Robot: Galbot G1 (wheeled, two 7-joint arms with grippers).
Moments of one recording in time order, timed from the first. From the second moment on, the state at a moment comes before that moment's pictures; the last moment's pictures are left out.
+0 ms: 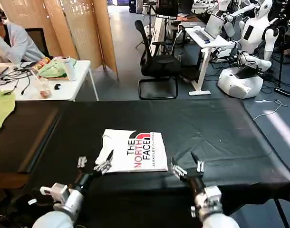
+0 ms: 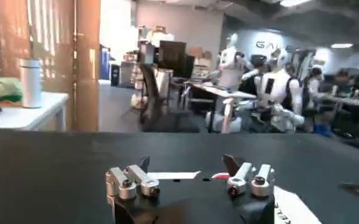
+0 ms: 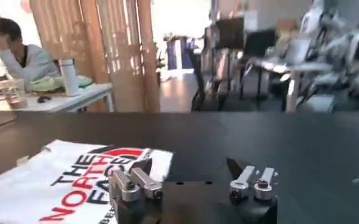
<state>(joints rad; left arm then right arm) 1.62 -1.15 -0.50 -2.24 -0.43 0.20 -0.06 -1.60 1.28 0.35 2.21 0.17 -0.21 0.14</state>
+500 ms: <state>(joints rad) 1.93 -1.17 -0.55 -2.28 -0.33 0.03 -0.11 -1.95 1.28 0.41 2.35 0.09 -0.05 0.21</state>
